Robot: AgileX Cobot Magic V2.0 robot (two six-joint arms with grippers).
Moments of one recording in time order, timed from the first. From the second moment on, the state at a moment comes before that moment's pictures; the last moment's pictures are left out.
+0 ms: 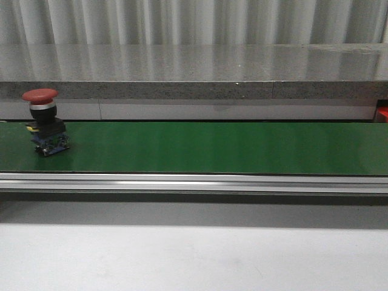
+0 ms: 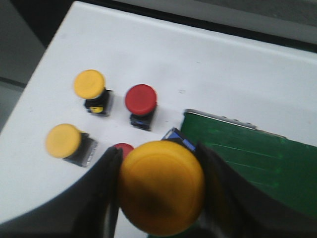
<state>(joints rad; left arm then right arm) 0.10 1.39 -1.14 0.20 0.67 -0.18 -0.05 0.78 -0.65 0.22 0.55 -0.18</state>
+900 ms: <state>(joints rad) 0.03 1.59 -1.14 0.11 0.73 -0.08 -0.05 0.78 -0.65 0.22 0.55 -0.18</state>
